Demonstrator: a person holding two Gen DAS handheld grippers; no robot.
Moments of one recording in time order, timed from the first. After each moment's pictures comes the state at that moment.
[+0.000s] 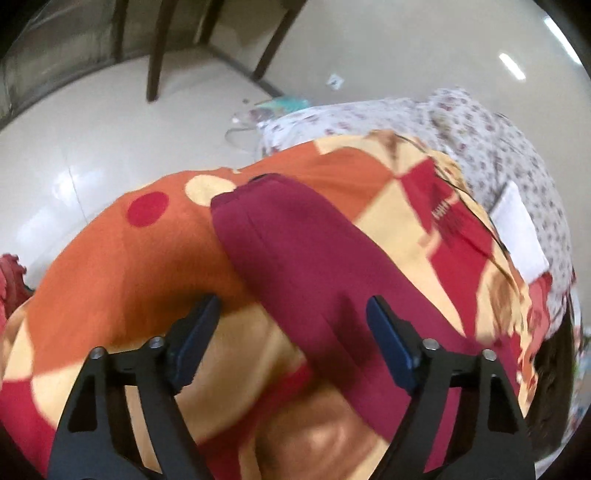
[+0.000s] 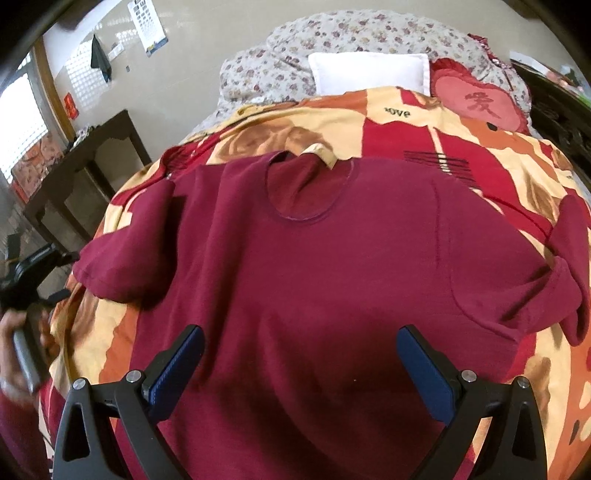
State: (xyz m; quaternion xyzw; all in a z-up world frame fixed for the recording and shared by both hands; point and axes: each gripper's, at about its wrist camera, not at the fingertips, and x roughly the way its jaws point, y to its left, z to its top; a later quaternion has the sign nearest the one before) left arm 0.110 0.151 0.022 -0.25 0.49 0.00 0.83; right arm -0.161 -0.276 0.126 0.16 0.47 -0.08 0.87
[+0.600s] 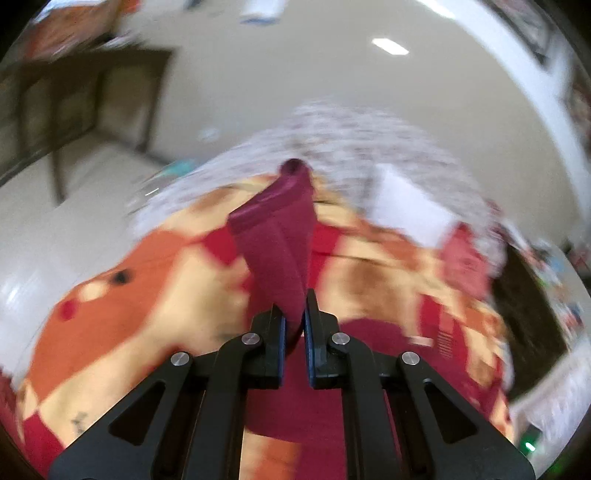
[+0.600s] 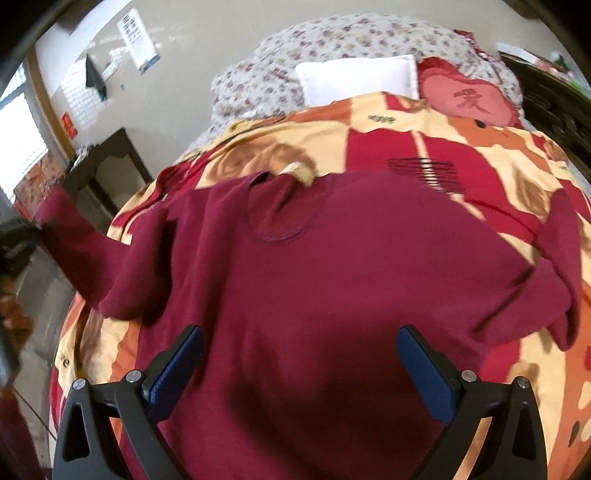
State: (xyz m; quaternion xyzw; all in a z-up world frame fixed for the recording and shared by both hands) left arm 0.030 0.046 0.187 -0.15 0.36 -0.22 0.90; right arm -0.181 -0.318 0.141 0.19 0.44 -0.10 0.87
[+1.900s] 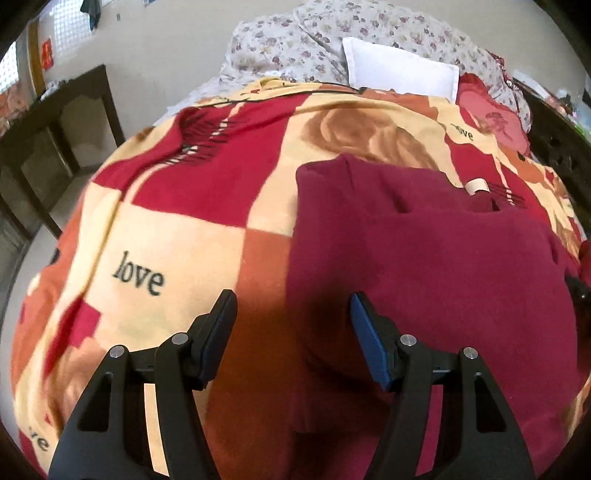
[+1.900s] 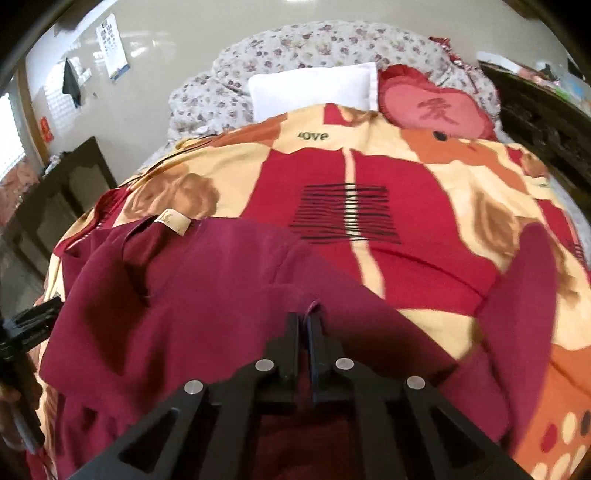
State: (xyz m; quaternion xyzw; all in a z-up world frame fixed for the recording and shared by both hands) left arm 0.032 -0.090 0.051 0.08 0.44 -0.19 0.88; right arm -0.152 -0.427 0.108 0.15 0.43 -0.13 0.88
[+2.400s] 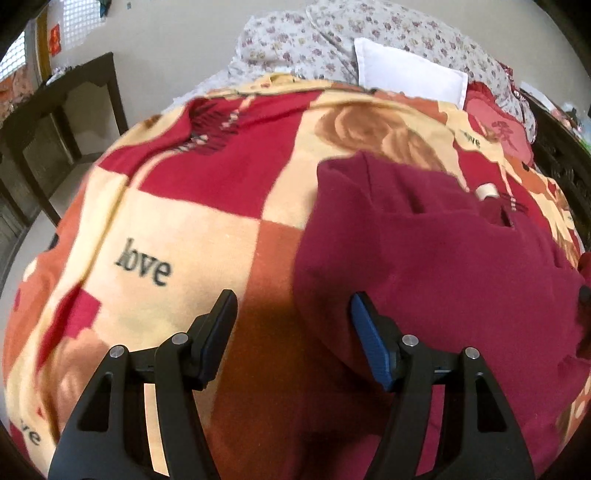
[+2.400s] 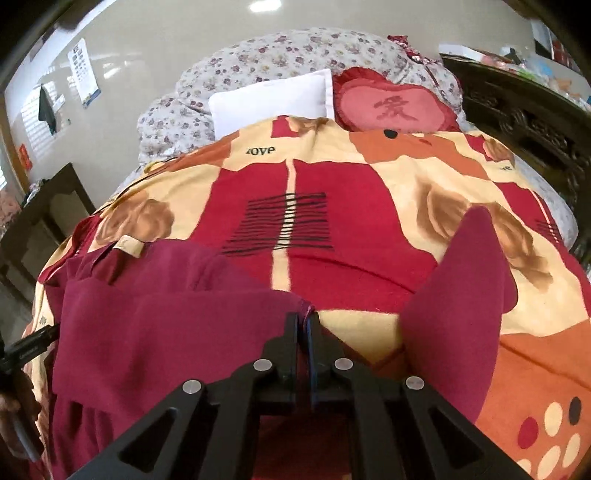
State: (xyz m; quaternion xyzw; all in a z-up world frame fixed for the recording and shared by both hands) left arm 0.030 -0.081 0.053 0.05 0.44 -0.18 0.88; right arm -0.190 -0.466 0.127 0.18 0.41 -0.19 0.87
